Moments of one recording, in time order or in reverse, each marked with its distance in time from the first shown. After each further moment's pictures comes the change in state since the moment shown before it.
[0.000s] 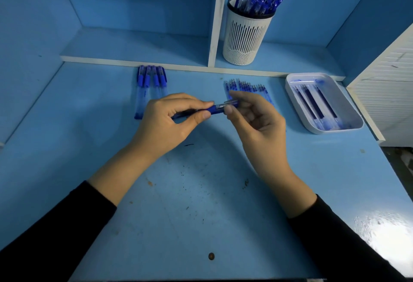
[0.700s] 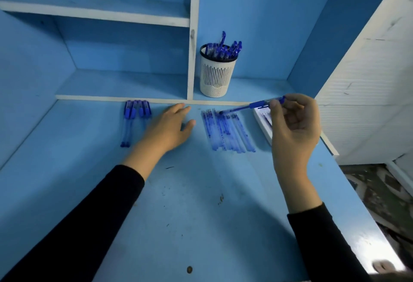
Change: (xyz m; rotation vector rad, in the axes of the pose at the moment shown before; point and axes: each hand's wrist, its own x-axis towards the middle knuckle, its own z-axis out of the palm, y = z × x) left_hand 0.058 -0.021 0.029 0.669 -0.376 -0.339; right_hand 0.021 -0.039 -0.069 -0.158 0.527 -0.315
